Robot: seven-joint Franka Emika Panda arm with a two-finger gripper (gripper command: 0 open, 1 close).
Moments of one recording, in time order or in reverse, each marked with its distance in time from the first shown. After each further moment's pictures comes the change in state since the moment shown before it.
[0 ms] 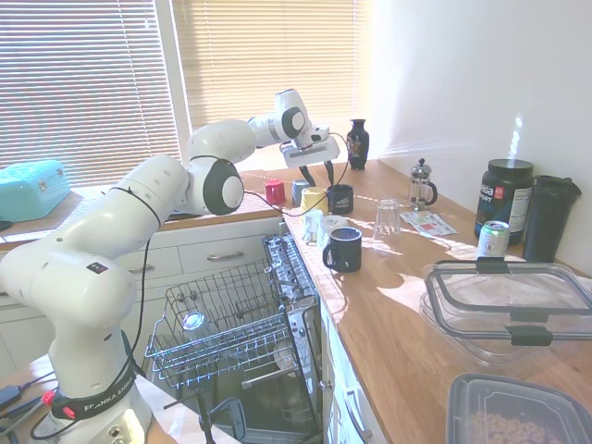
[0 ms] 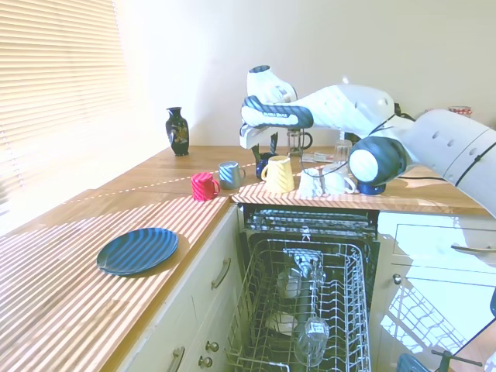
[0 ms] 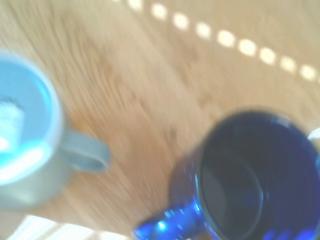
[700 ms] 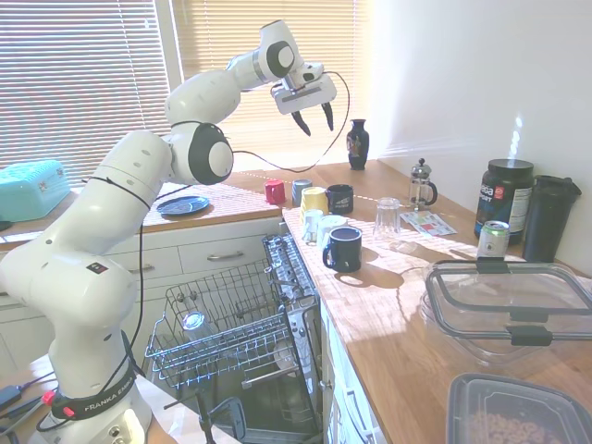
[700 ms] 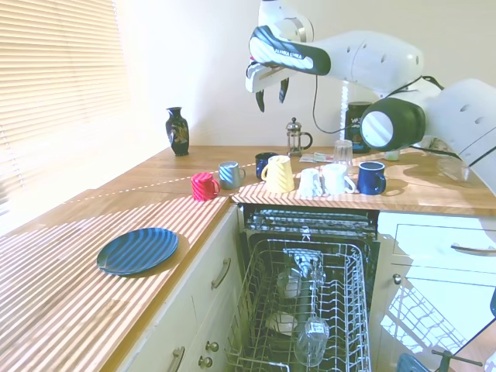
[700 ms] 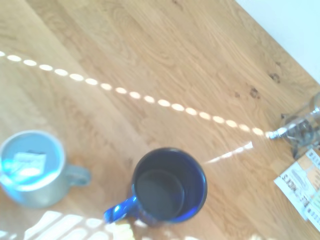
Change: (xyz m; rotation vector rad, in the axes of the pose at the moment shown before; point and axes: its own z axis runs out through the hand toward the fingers) arm 0.041 0.045 -0.186 0.039 0.048 0.057
